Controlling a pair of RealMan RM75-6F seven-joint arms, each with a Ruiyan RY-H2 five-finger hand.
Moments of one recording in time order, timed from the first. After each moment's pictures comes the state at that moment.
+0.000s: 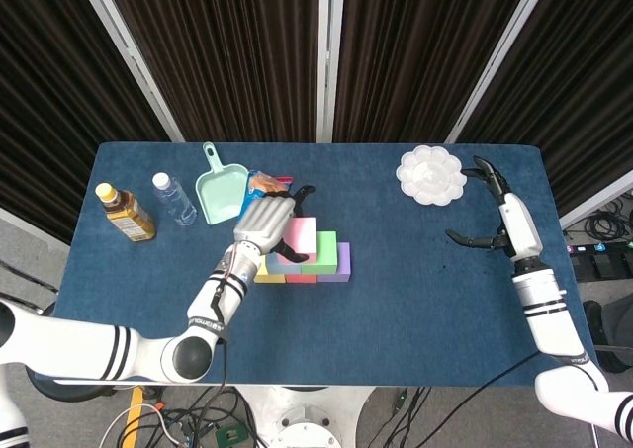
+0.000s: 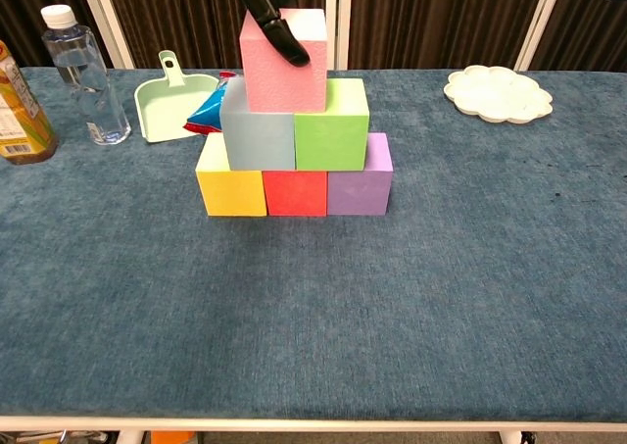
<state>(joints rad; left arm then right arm) -1.26 -1.34 -0.36 -1.94 0.20 1.12 0.56 0.50 -1.20 0.31 -1.55 -1.29 1.13 0.61</state>
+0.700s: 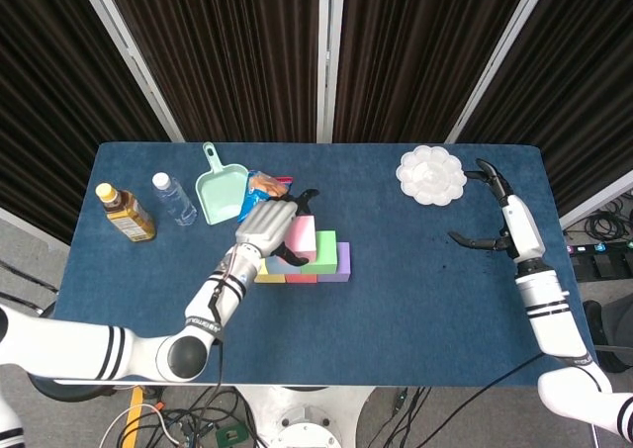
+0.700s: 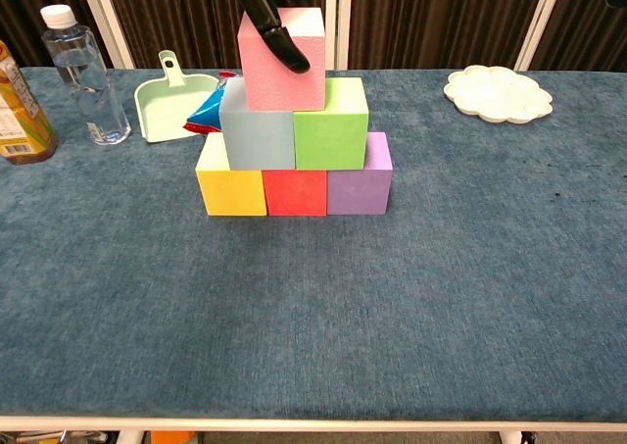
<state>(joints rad) -1.24 -1.32 -0.35 -1.94 0.23 1.06 0.52 0.49 -1.20 0.31 -1.54 -1.30 1.12 0.63</state>
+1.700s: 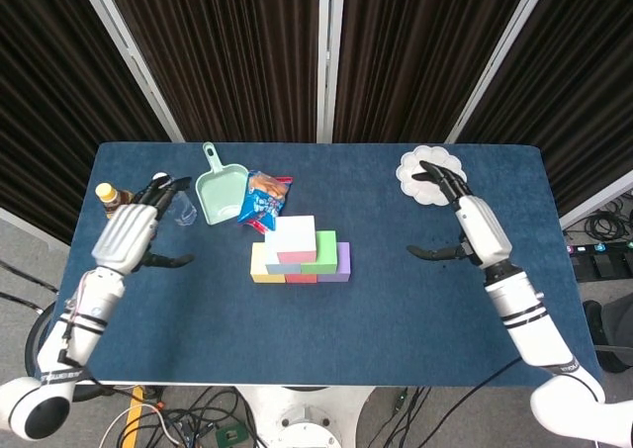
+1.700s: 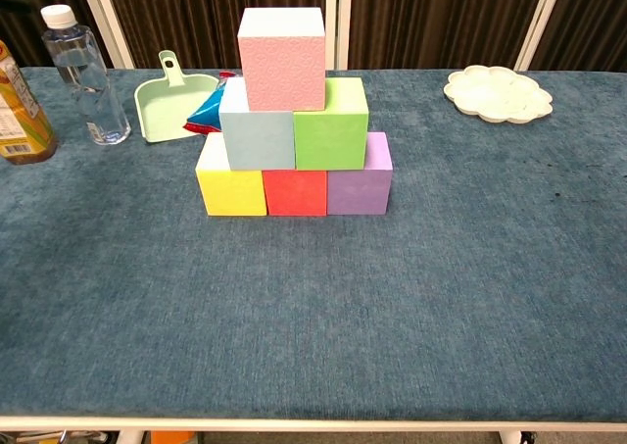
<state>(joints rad) -0.63 -0.99 -0.12 -1.98 1.16 1.25 -0.02 0.56 -1.06 0.35 -1.91 -1.26 1.06 0.33</state>
